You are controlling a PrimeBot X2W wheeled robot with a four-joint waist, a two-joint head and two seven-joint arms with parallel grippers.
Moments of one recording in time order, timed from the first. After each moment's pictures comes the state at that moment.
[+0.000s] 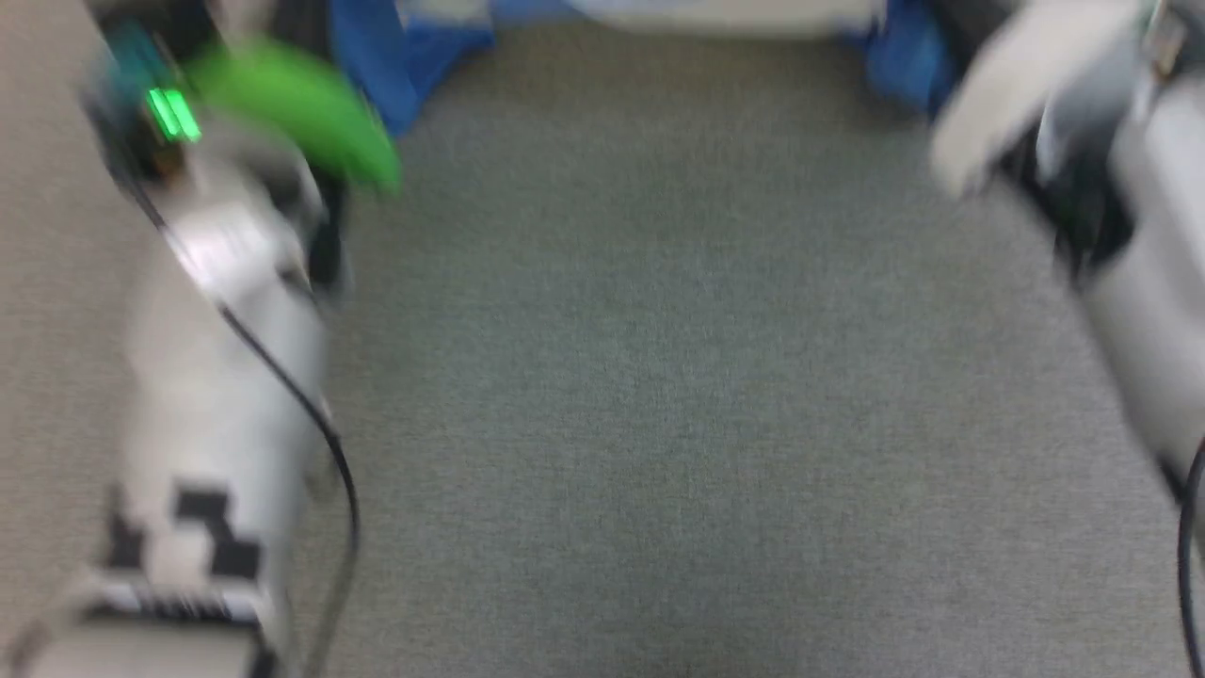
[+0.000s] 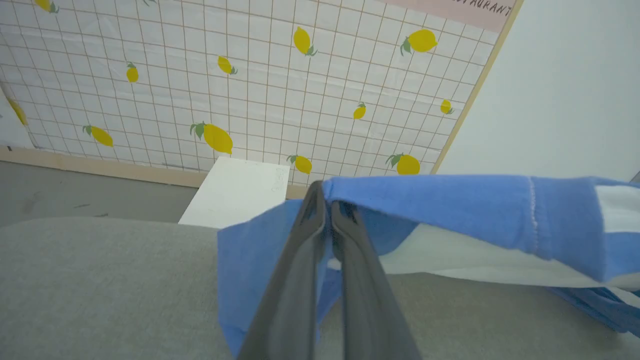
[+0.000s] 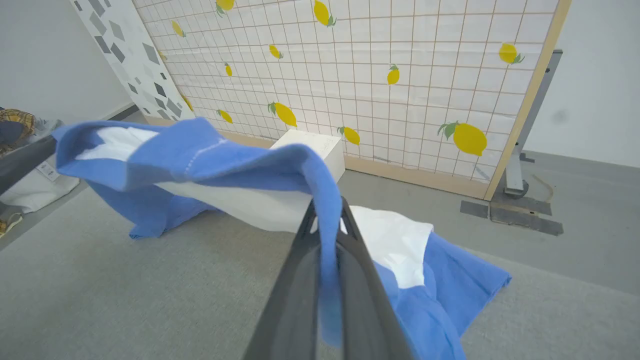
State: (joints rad) left arm -0.97 0.16 -0.15 0.72 -0.42 -0.06 -0.20; right arm -1.01 -0.34 0.47 0.57 0.70 0.13 0.09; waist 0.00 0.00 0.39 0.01
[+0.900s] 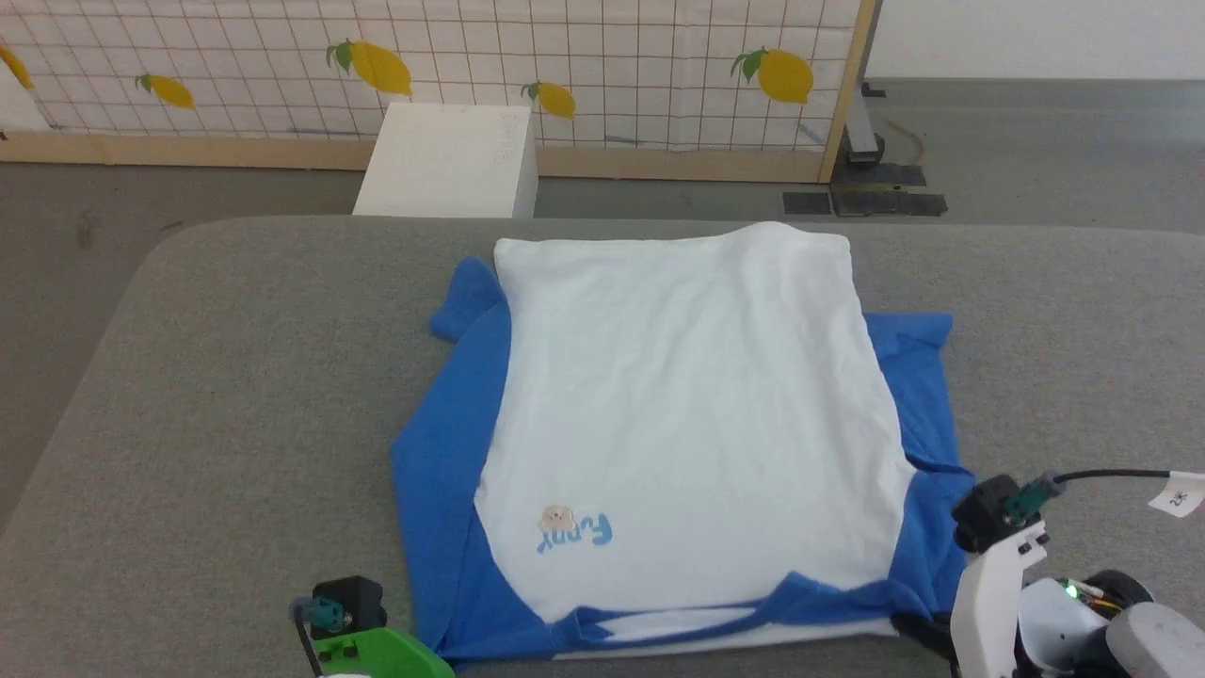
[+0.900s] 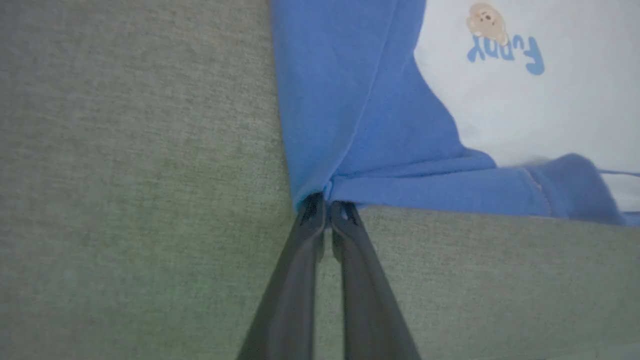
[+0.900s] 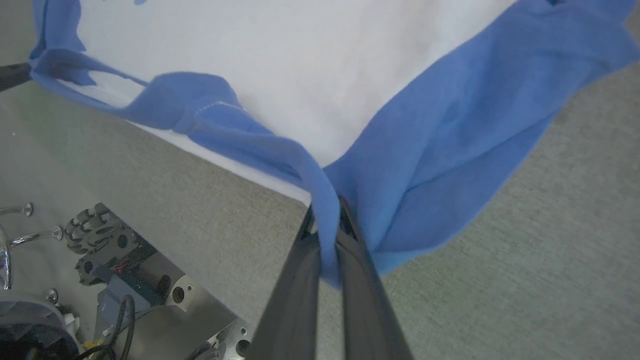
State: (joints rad) left arm 0.06 0.17 -0.25 0.21 -0.54 0.16 0.41; right arm -0.17 -0.56 0.50 0.20 0.79 0.13 0.64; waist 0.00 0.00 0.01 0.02
